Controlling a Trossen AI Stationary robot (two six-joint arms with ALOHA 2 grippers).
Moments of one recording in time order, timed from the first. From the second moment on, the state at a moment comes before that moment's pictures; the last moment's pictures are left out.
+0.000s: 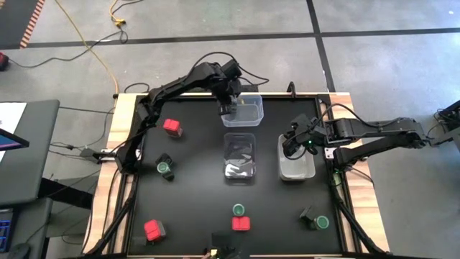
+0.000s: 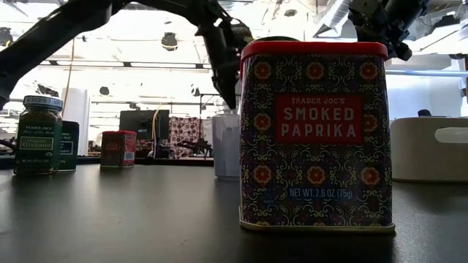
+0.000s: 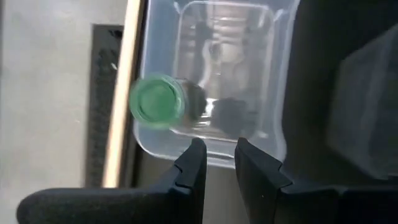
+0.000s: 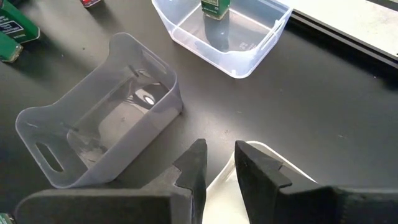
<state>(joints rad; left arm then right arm) 0.54 2.18 2.27 -1.22 -0.02 0.41 0.04 0.98 0.93 -0.88 0.47 0.76</state>
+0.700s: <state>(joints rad) 0.29 1.83 1.90 -1.02 0.11 0.02 0.04 0.98 0.93 -0.88 0.47 0.76</state>
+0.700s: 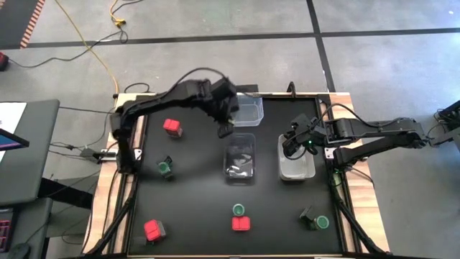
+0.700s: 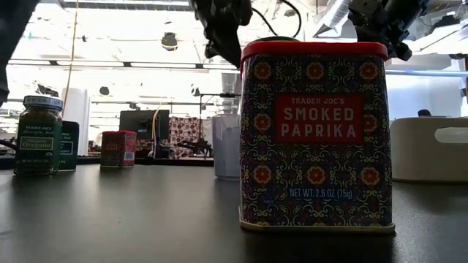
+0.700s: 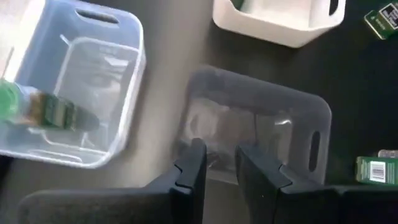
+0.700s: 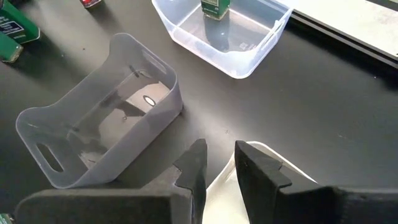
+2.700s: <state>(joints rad) 0.04 1.72 1.58 -0.82 -0.02 -0.13 0.04 0.98 0.93 -0.88 0.47 0.86</state>
